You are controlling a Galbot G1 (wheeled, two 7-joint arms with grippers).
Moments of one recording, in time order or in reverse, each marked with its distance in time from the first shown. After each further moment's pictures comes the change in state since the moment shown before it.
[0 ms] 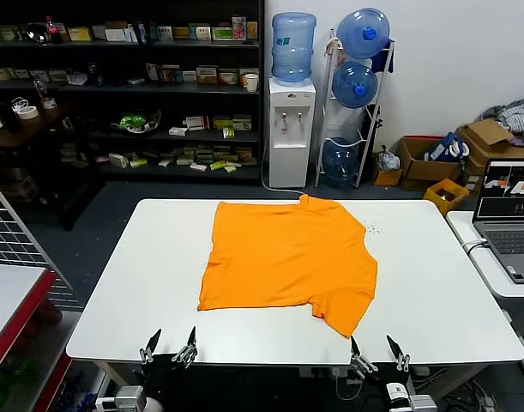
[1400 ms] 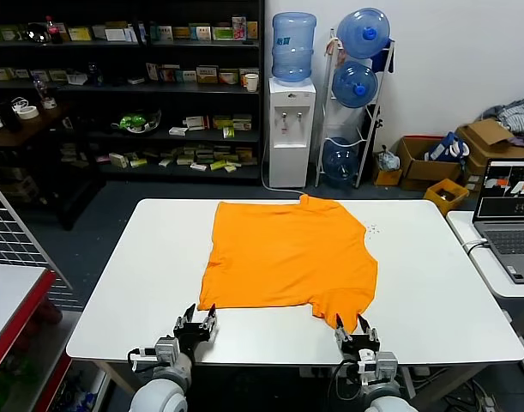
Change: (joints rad) left arm -0.352 -0.033 0.136 0.317 -0.048 0.076 0.037; right arm 0.262 0.010 -0.103 -0.240 0.012 -0.094 0.093
